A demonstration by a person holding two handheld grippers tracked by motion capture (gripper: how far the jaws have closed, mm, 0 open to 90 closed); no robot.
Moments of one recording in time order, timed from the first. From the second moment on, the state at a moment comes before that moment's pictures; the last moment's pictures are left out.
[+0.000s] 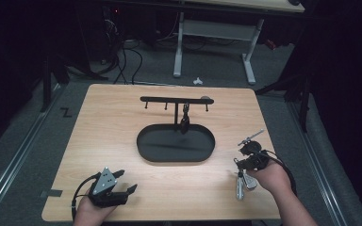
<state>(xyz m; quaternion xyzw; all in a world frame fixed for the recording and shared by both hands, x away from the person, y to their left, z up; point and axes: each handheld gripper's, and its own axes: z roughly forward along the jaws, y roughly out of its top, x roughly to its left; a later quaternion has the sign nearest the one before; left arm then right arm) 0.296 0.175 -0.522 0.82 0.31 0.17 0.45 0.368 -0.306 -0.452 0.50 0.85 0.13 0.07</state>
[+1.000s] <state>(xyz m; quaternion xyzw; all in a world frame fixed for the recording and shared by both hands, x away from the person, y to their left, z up) 0.297 0.174 -0.522 0.82 0.30 0.17 0.46 0.365 -0.288 -0.387 0.48 0.85 0.18 0.08</state>
